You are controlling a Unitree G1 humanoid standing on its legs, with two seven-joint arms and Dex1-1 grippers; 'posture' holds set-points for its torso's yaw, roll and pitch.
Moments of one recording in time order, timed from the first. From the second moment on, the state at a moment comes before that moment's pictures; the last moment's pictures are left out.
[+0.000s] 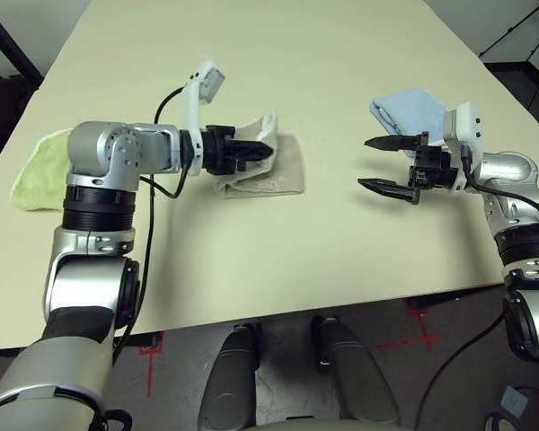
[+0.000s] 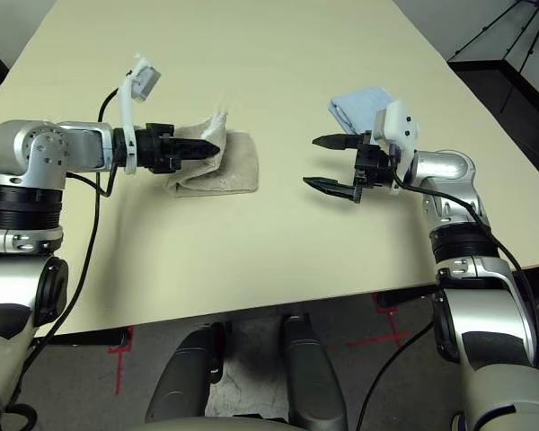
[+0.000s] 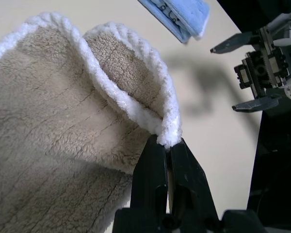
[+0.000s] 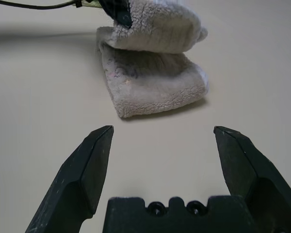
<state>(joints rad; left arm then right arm) -1.02 0.52 -0.02 0.28 -0.63 1.26 -0.76 -0.79 -0.56 -0.05 0.68 0.25 -0.21 1.38</state>
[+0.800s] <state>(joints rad) -0.93 0.65 -0.18 0.31 -0.45 0.72 -1.17 -0.80 -0.56 -0.05 0.69 0.24 -0.22 1.37</state>
